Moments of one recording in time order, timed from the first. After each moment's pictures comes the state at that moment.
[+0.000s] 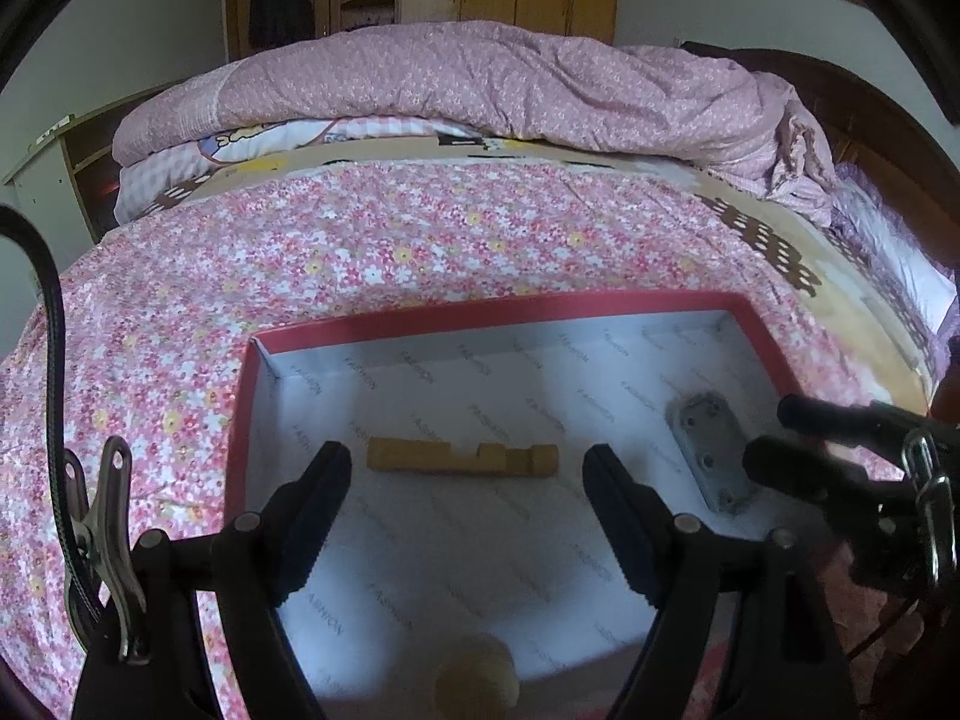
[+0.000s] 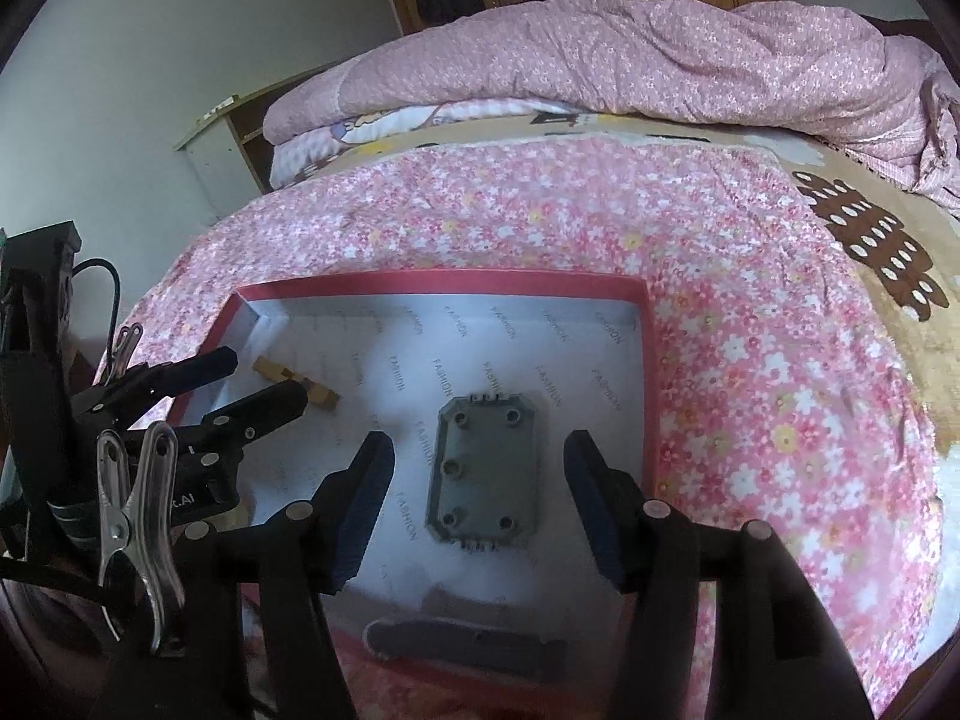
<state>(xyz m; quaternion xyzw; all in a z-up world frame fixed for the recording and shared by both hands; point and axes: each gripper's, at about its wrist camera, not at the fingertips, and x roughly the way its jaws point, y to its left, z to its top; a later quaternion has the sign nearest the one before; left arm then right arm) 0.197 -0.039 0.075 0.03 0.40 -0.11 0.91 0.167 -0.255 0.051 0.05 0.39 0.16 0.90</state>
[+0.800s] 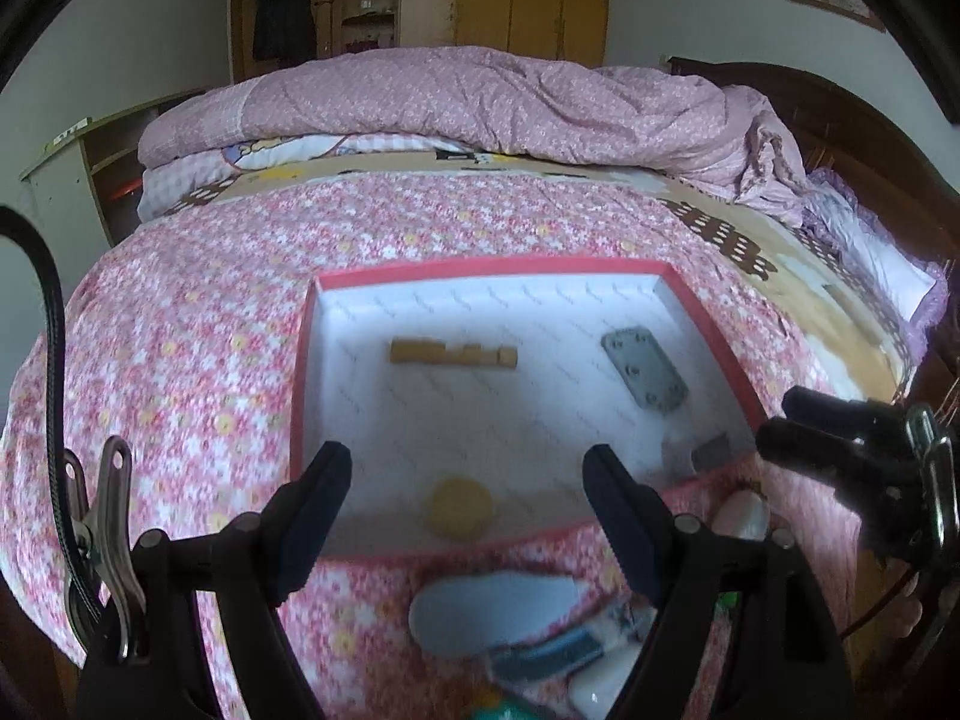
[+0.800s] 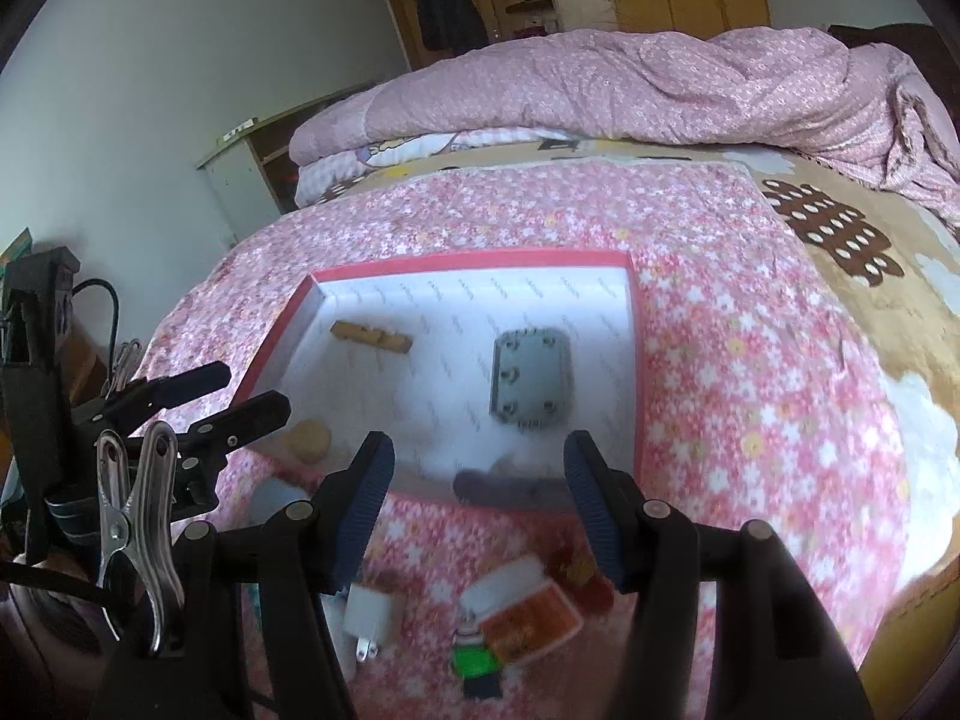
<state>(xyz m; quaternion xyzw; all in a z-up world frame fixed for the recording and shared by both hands) 0.103 -0.020 0.098 0.03 0.38 -0.11 0.92 0.077 -0.256 0.067 0.07 0.37 0.15 0.92</state>
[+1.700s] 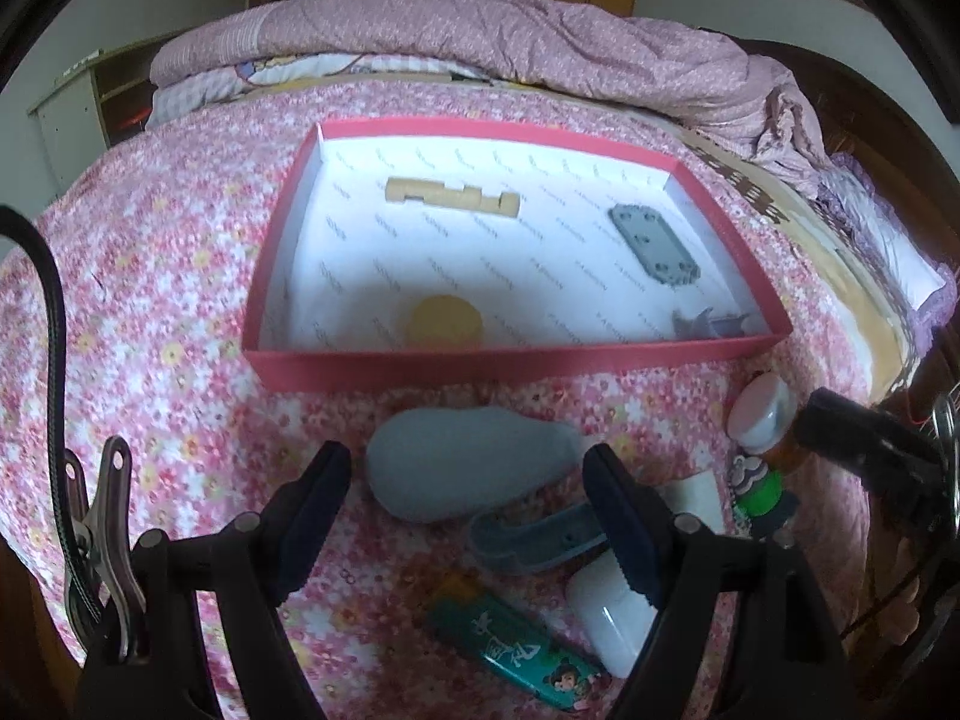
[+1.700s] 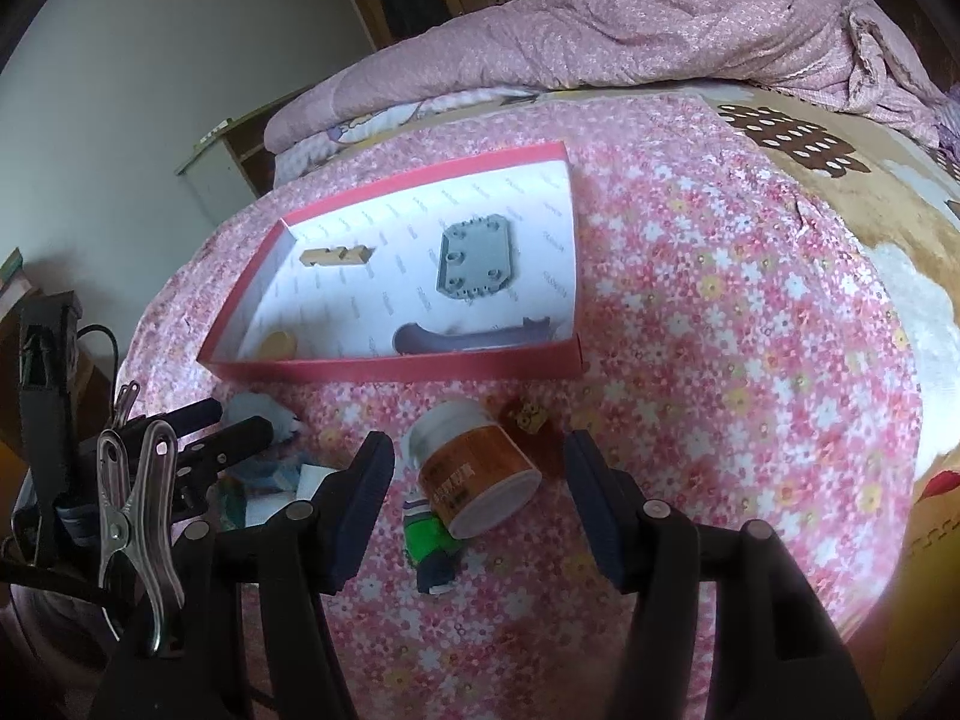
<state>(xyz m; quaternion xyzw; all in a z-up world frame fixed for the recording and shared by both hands) 0.071 -0.019 0.040 0.00 0.45 -0.10 0.89 0.040 -0.280 0.018 0.10 0.39 0.14 0.91</state>
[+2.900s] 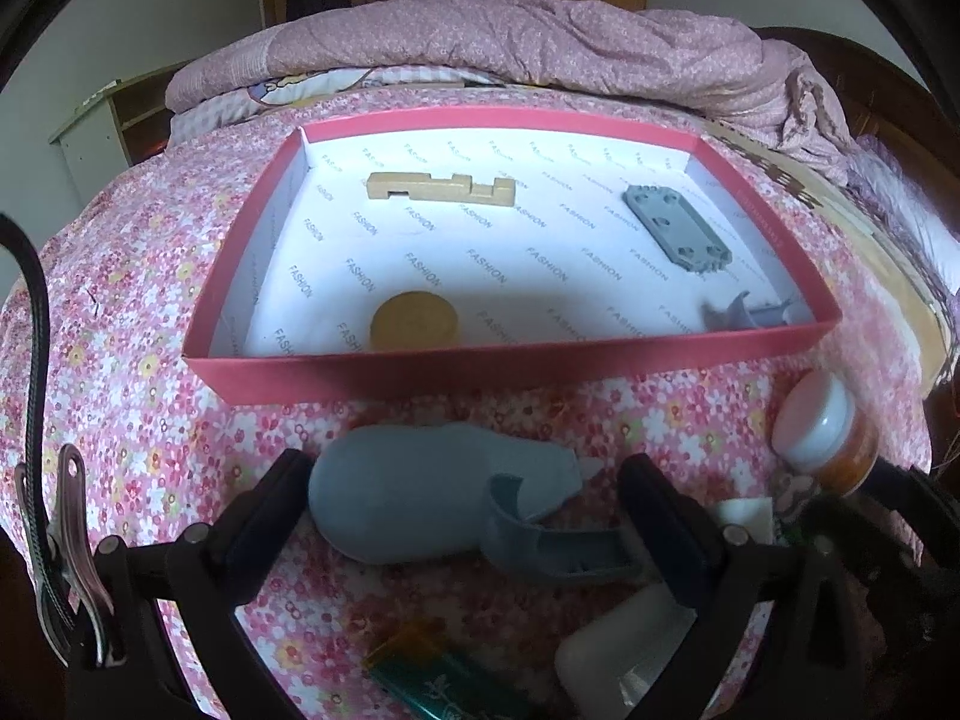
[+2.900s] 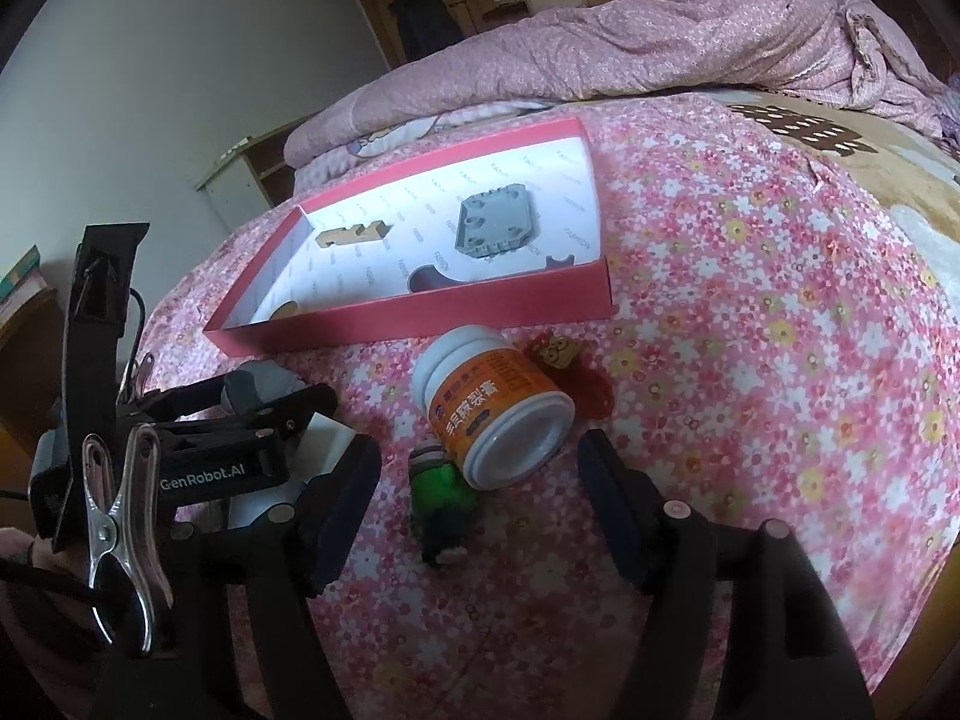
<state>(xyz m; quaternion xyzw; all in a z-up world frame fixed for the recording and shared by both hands) 0.082 -0.049 0.018 0.04 0.42 -0.06 0.90 0.019 -0.271 -0.017 0.11 0.35 0.15 0.92</state>
